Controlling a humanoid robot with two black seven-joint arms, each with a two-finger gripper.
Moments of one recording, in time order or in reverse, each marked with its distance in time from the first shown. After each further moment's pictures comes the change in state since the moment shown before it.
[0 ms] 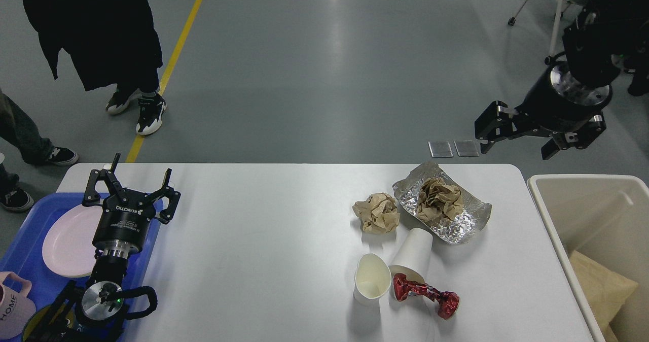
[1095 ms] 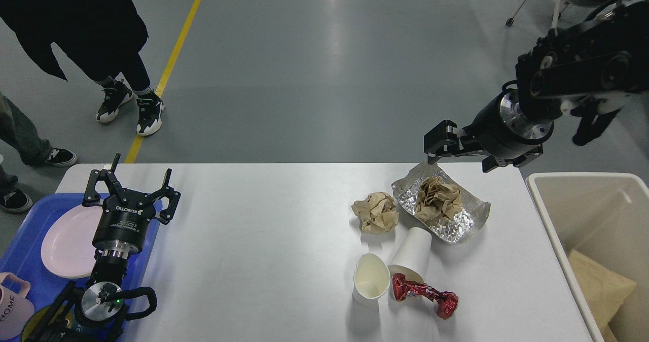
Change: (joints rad) left arm 0.000 0.000 0.000 0.000 0.000 0.000 0.000; right arm -0.215 0.003 0.154 0.031 0.068 -0.341 -0.003
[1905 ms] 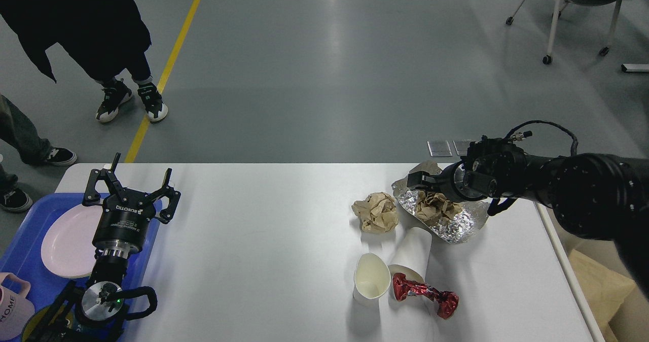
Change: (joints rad) left arm 0.000 0.000 0.000 0.000 0.000 0.000 0.000; right arm -0.806 0.128 0.083 -0.808 -0.021 -0.174 -0.001
